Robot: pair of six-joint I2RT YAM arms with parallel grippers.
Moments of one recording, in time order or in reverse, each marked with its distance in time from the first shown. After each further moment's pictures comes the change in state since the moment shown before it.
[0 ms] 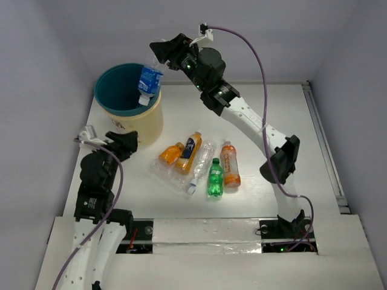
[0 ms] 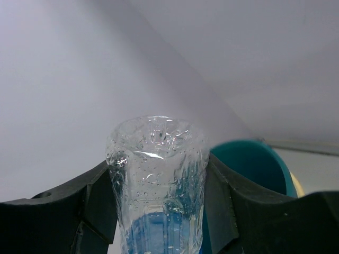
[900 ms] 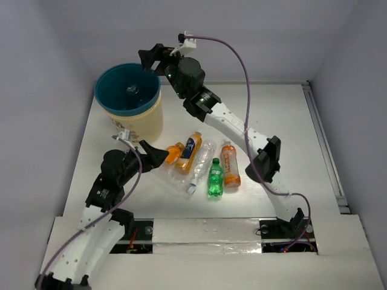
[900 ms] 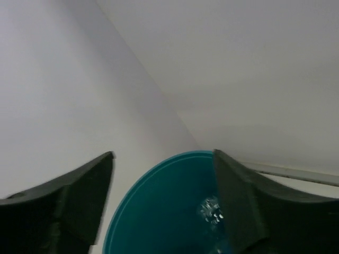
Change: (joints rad) left arm -0.107 0.051 -0.204 -0.042 0.353 -0.031; right arm 0.084 0.249 0.261 0.031 0.219 -0.280
